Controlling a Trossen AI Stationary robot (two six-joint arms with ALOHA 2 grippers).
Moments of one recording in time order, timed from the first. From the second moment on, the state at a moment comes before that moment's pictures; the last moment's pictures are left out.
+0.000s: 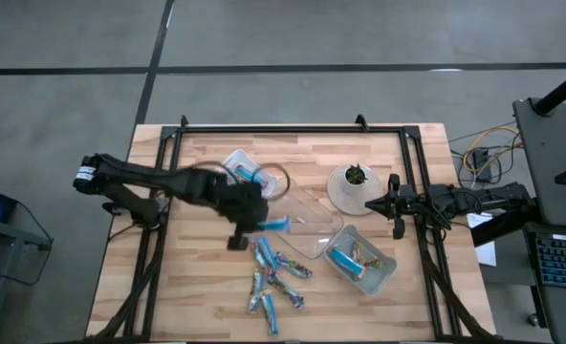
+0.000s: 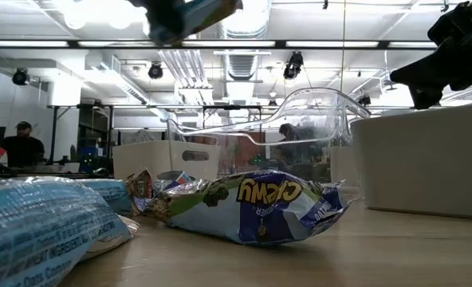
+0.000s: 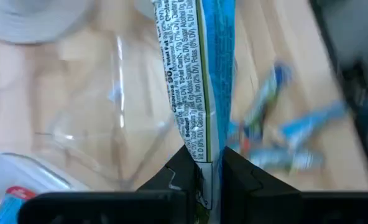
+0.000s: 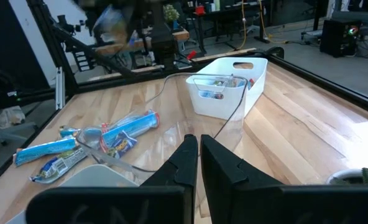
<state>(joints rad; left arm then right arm) -0.14 1.44 1.33 -0.81 0.09 -0.03 0.17 0.05 0.10 -0.18 0.23 0.23</state>
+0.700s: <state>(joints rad) 0.04 1.60 1.40 -0.62 0.18 -0.66 0.17 0.05 0.10 -0.18 0.23 0.23</state>
